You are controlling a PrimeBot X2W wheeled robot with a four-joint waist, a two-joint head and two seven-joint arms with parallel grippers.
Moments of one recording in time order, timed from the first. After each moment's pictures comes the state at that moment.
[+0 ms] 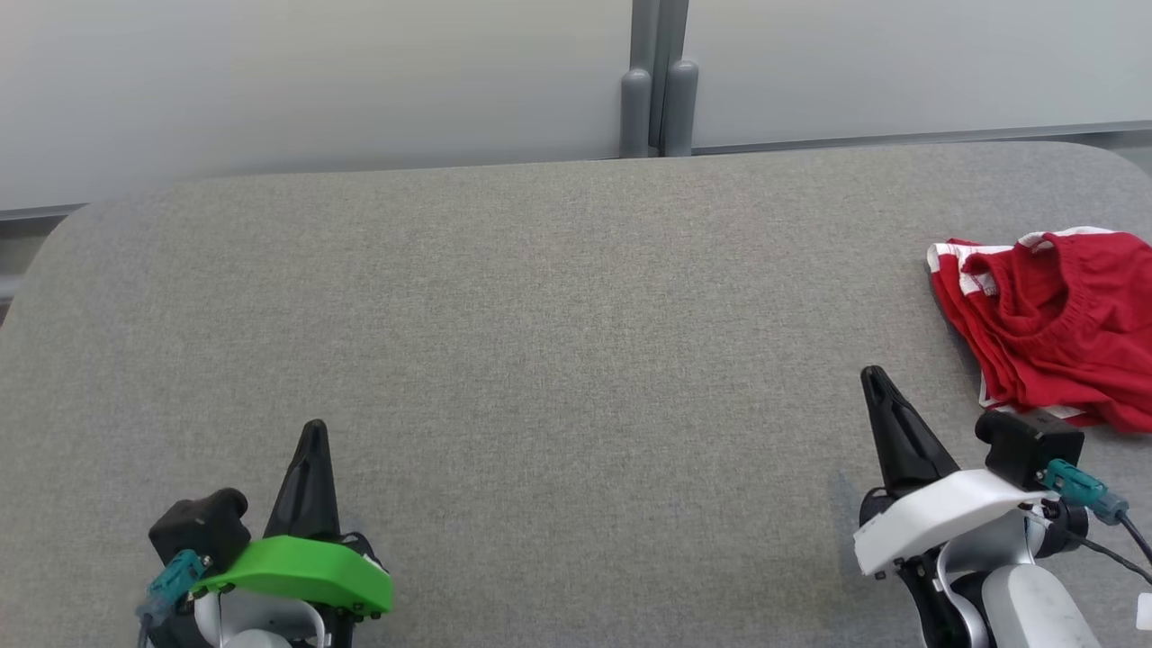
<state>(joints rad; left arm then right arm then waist) -0.08 0.23 -0.34 0.16 -0.66 0.18 -0.23 -0.06 -0.05 0.04 0.06 0.30 0.13 -0.02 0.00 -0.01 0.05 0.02</state>
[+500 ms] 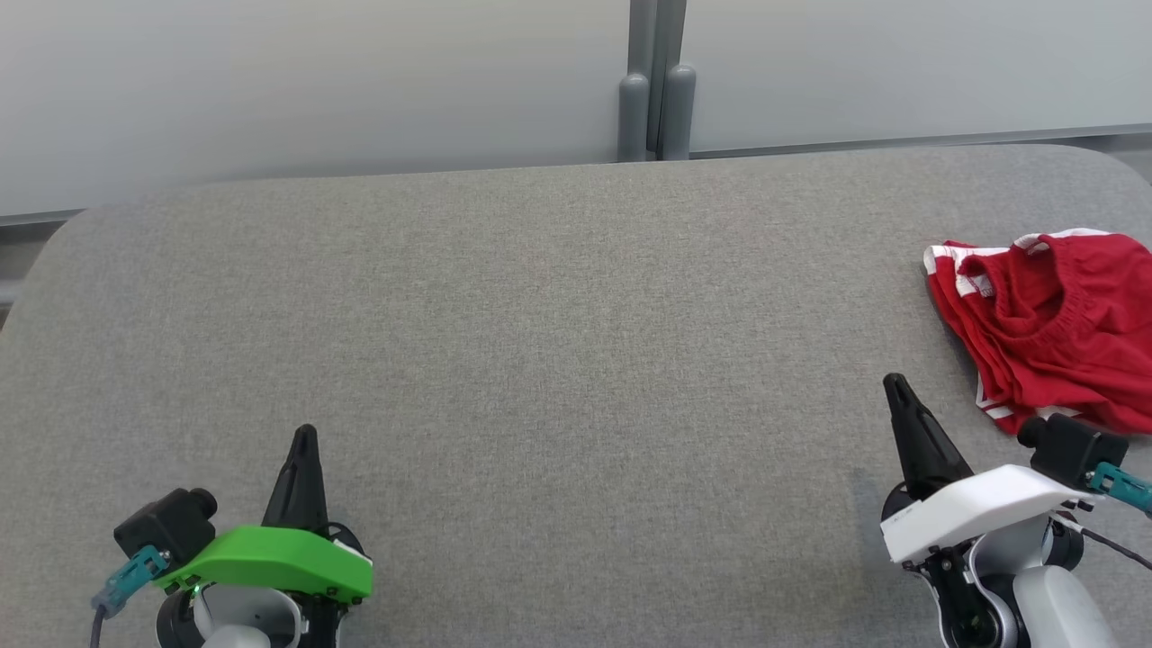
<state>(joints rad) -0.08 0.20 -0.27 0.20 -0.85 0.12 -0.18 -0.07 -0.07 0.01 0.10 0.58 0.13 0.00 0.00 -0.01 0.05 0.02</state>
